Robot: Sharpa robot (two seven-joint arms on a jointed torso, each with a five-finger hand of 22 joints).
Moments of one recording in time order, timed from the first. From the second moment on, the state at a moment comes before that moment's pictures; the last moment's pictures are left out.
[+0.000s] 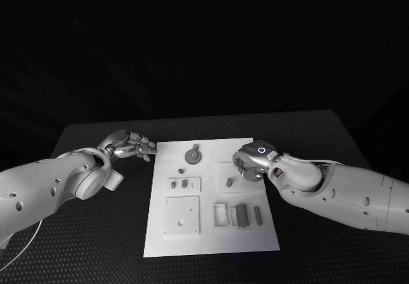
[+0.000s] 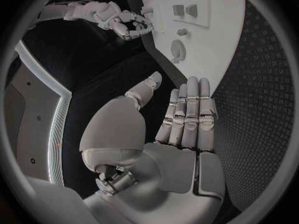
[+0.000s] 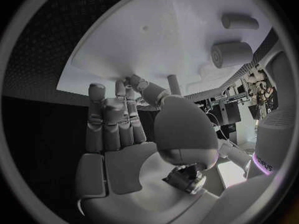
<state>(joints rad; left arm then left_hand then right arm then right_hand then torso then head) 1.24 -0.83 -0.13 1.26 -0.53 -0.20 0.21 1.10 -0.12 0.51 -0.27 0.05 0.84 0.19 0.32 0.46 1.10 0.14 0.07 0.25 1.04 0.05 0.59 0.58 0.01 1.03 -0.04 0.07 0.91 1.11 -0.81 -0.09 1.45 -1.99 -0.38 -0.21 1.18 -0.10 0.71 -0.29 0.06 1.05 0.11 0.31 0.51 1.27 0.05 0.15 0.29 1.30 -0.05 1.27 0.75 0.22 1.18 0.00 0.75 1.31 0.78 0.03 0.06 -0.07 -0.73</state>
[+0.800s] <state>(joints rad) 1.24 -0.83 -0.13 1.25 -0.53 -0.20 0.21 1.10 -0.12 0.51 -0.27 0.05 0.84 0.19 0.32 0.46 1.10 0.14 0.07 0.25 1.04 0.05 0.58 0.59 0.01 1.04 -0.05 0.07 0.91 1.10 -0.83 -0.06 1.48 -1.98 -0.35 -0.22 1.17 -0.10 0.71 -0.29 0.06 1.05 0.11 0.31 0.50 1.30 0.05 0.14 0.29 1.30 -0.06 1.27 0.75 0.22 1.18 0.00 0.75 1.31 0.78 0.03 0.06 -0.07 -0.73</state>
